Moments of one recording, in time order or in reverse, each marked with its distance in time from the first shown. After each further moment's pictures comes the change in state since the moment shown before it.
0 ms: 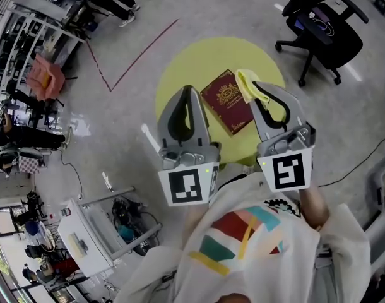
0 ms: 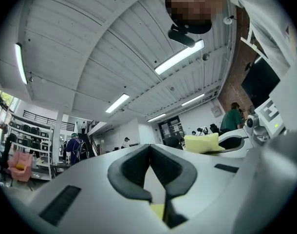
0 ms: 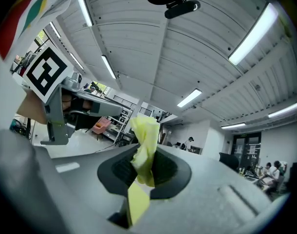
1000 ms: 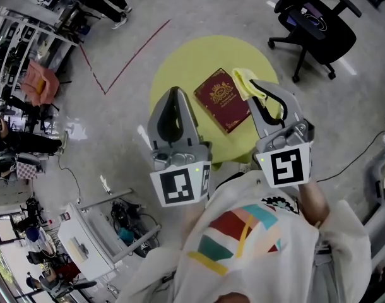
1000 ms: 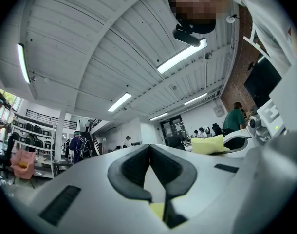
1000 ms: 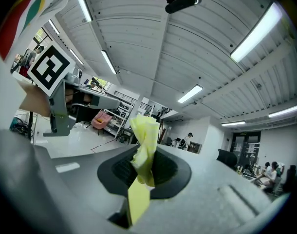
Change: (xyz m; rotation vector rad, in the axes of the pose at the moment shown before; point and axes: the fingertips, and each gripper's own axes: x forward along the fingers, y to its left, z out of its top) left arm 0.000 0.007 -0.003 -0.010 0.015 0.023; right arm -0.005 -0.006 -0.015 -0.009 0.070 0.005
